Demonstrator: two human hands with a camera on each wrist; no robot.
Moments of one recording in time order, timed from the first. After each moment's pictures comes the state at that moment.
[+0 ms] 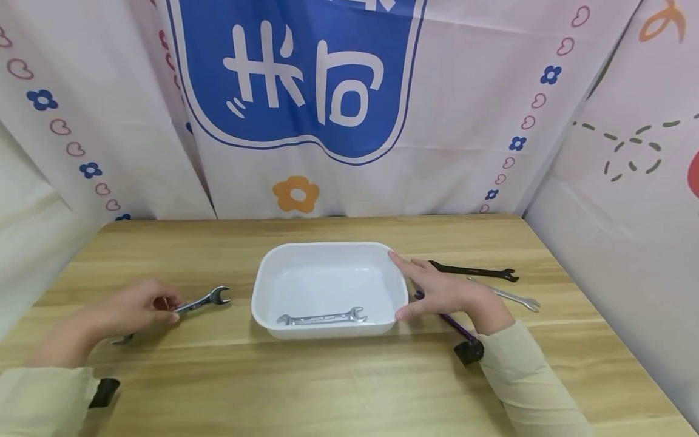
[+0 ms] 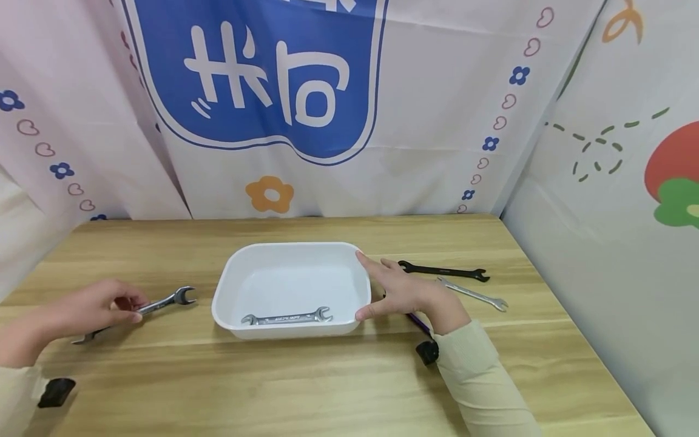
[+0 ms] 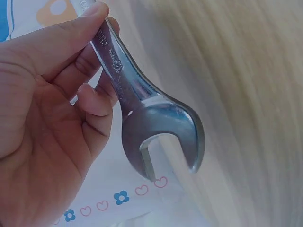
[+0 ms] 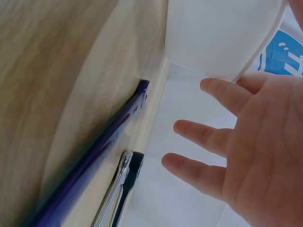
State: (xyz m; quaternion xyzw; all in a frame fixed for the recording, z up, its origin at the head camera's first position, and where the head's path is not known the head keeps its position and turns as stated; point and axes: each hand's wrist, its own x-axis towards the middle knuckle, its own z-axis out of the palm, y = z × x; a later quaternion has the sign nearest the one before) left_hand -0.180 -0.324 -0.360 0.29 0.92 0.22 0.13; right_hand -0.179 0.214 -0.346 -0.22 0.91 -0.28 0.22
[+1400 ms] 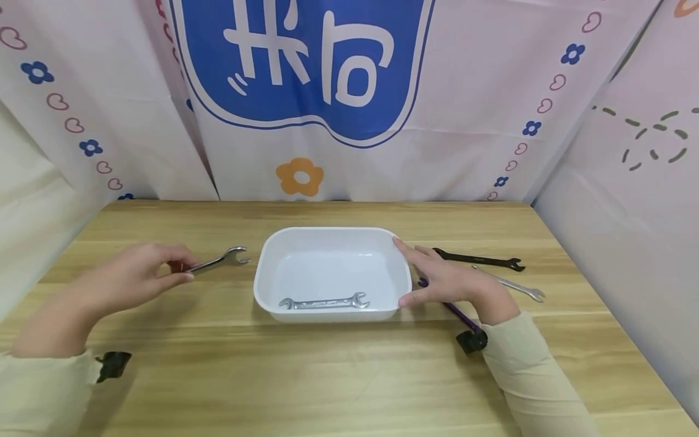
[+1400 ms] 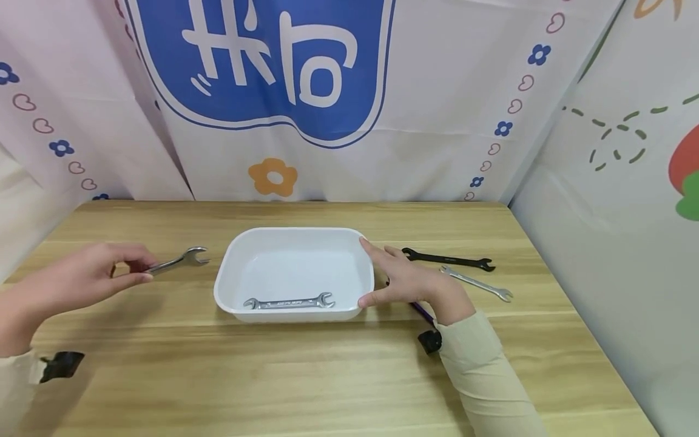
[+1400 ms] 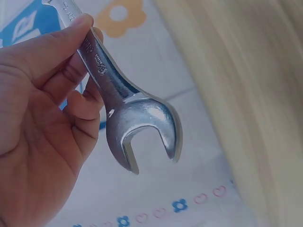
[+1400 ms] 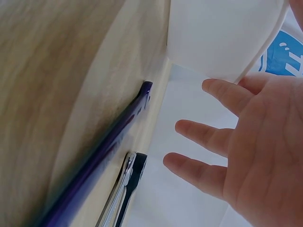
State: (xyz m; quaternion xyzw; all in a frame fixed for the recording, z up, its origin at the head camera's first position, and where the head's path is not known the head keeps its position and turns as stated) left_hand -0.164 -0.286 -0.313 0.31 0.94 0.14 -0.05; right_hand -0.182 0.214 -0.345 -0.21 0.91 -0.28 0.23
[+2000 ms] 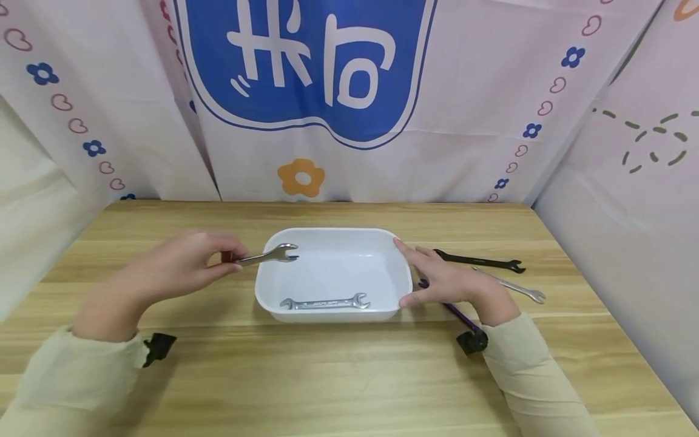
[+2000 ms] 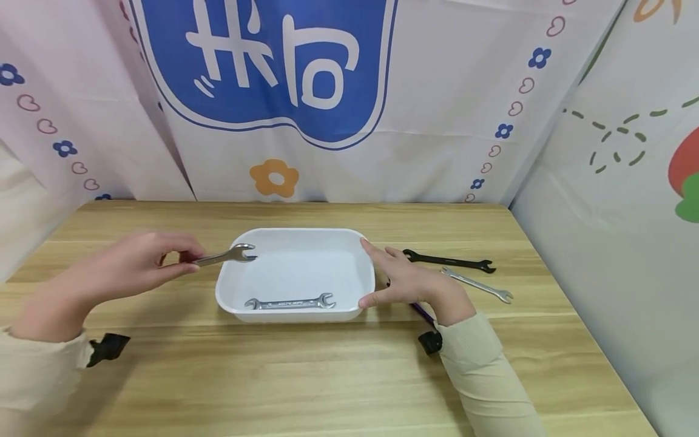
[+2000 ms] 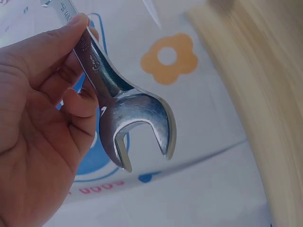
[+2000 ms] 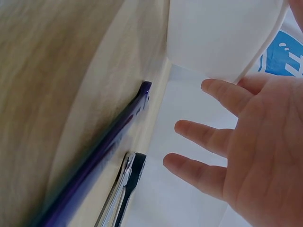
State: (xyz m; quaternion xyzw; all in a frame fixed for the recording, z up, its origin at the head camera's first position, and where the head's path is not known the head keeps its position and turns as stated) left_hand -0.167 -0.218 -0.287 0.37 0.91 0.18 -0.06; right_hand -0.182 0.214 -0.345 -0.21 0.91 -0.28 0.23
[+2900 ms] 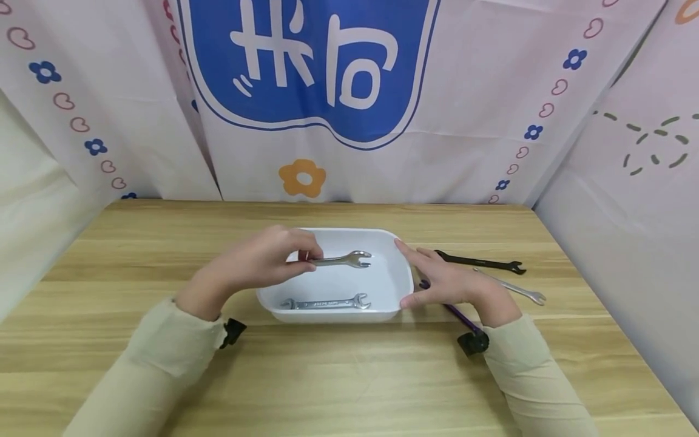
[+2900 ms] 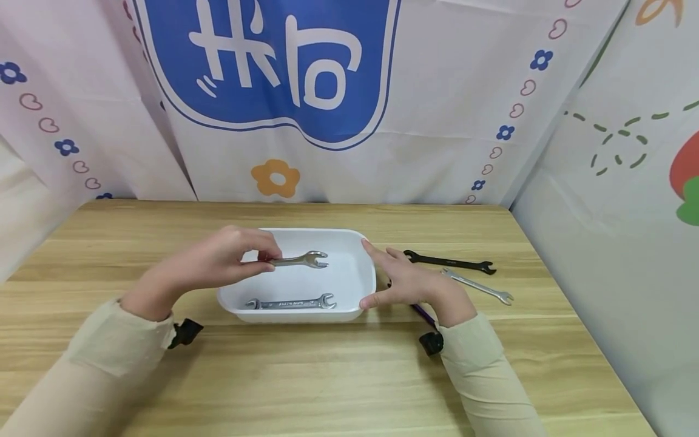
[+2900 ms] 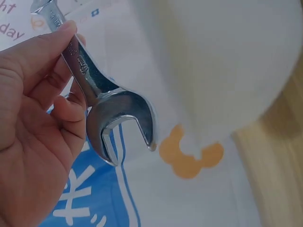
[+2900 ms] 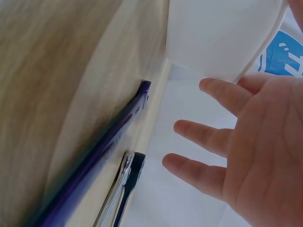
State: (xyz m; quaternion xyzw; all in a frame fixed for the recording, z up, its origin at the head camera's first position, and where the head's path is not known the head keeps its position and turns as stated) left_hand -0.188 -0.132 -0.294 0.45 0.86 0.22 0.01; right_hand -0.181 0.213 -0.345 -0.22 0.91 -0.28 0.22
